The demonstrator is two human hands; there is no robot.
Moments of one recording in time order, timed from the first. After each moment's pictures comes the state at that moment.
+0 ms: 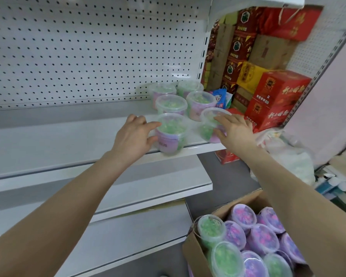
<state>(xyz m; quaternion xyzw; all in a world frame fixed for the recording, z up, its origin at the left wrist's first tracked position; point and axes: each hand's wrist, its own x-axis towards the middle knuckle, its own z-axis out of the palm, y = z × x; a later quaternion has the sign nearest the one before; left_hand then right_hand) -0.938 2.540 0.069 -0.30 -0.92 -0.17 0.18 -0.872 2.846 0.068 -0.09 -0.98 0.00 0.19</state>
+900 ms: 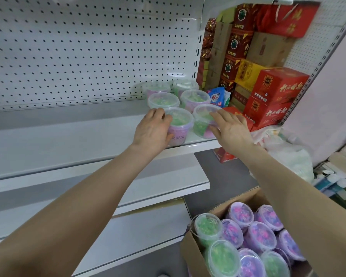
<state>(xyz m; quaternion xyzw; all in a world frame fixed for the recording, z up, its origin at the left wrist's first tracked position) -0.926 2.605 0.082 -0.32 -0.91 -0.11 0.22 -0.868 2.857 0.066 -0.03 -0.97 -0.06 0.22</state>
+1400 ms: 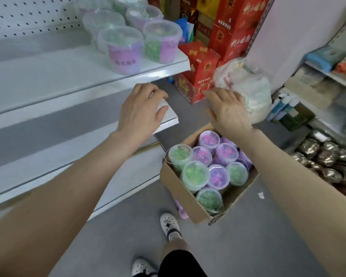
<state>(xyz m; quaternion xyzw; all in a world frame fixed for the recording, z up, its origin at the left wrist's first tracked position) -0.801 2.631 0.008 -0.43 -0.85 -0.22 0.20 -0.688 2.857 -0.010 -0.09 -0.97 -0.03 0.22</state>
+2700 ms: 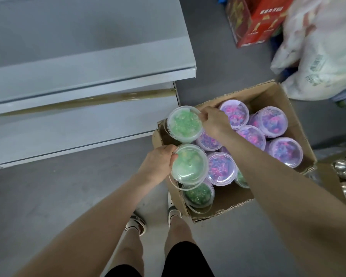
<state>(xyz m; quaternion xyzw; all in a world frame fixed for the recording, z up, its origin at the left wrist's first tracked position) -0.710 2.713 -0.268 -0.23 -0.91 -0.26 -0.21 -0.768 2.927 -0.262 -0.17 -0.94 0.23 -0.18</state>
